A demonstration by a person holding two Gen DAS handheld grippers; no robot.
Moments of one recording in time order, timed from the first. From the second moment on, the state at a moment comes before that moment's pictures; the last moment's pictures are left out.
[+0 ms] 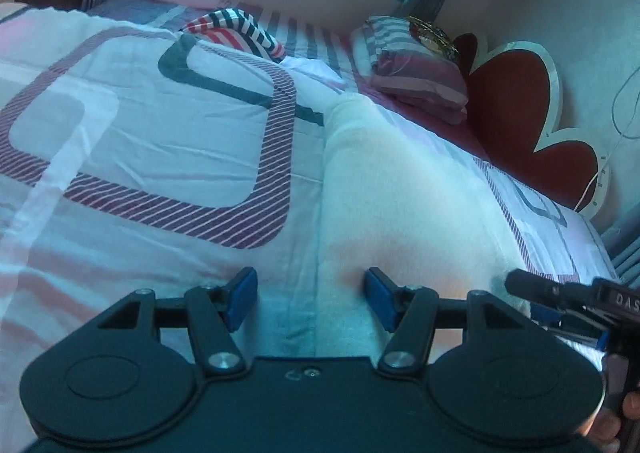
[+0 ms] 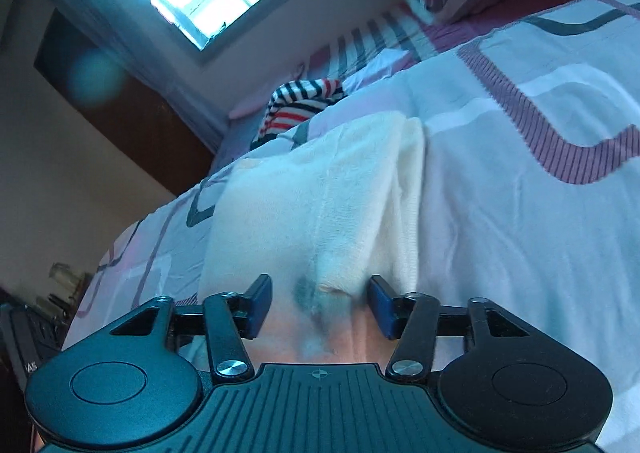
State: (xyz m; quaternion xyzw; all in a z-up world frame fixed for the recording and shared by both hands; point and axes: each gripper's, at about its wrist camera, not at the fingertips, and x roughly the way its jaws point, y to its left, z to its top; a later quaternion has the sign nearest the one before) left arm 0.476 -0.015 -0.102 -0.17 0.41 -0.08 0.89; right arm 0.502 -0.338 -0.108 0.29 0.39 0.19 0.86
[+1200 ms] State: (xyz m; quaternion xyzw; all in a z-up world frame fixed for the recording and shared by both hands) left arm 0.539 -0.024 -0.076 -0.10 0.37 -0.14 0.91; right arm 0.556 -0.321 -0.068 0.12 0.37 0.17 0.91
